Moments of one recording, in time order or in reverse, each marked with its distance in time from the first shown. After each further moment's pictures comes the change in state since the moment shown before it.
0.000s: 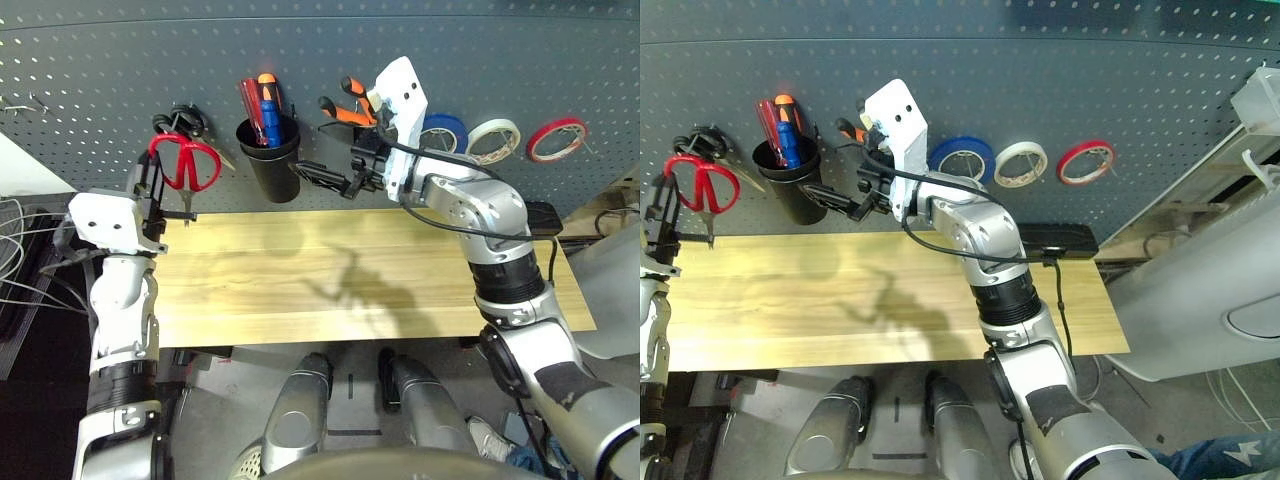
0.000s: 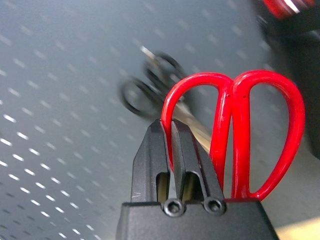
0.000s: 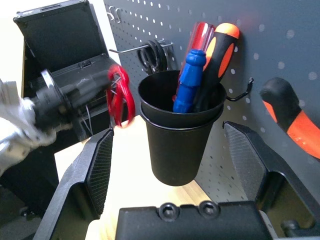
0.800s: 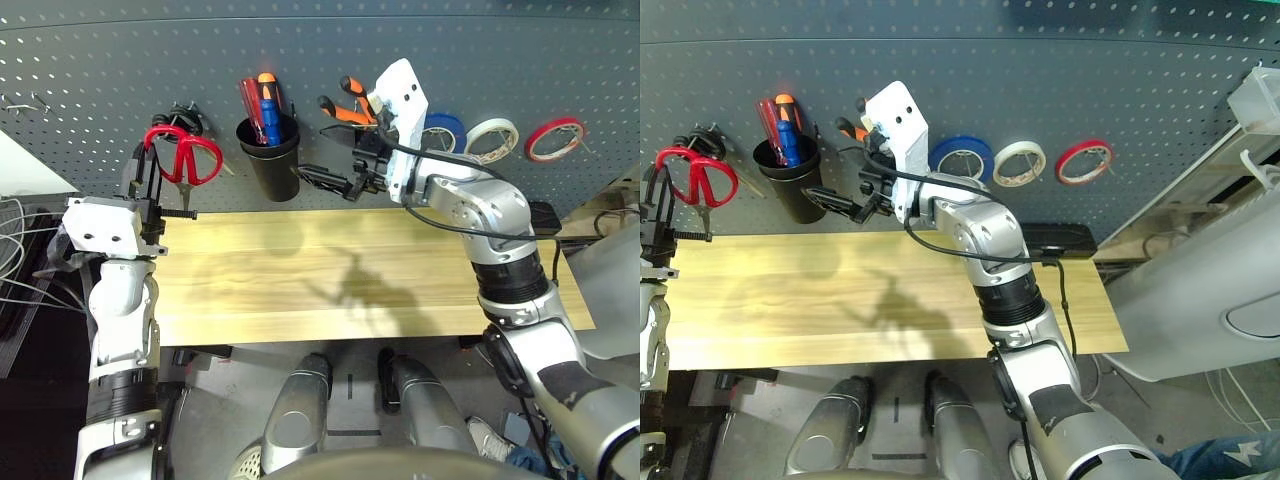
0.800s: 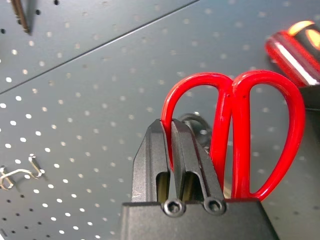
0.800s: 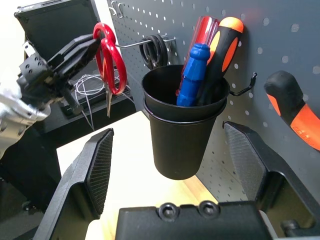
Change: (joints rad) left arm -0.069 0.049 0.060 -0.035 -0.003 -0.053 0.050; right arm 0.000 -0.011 0.005 -0.002 0.002 0.011 0.006
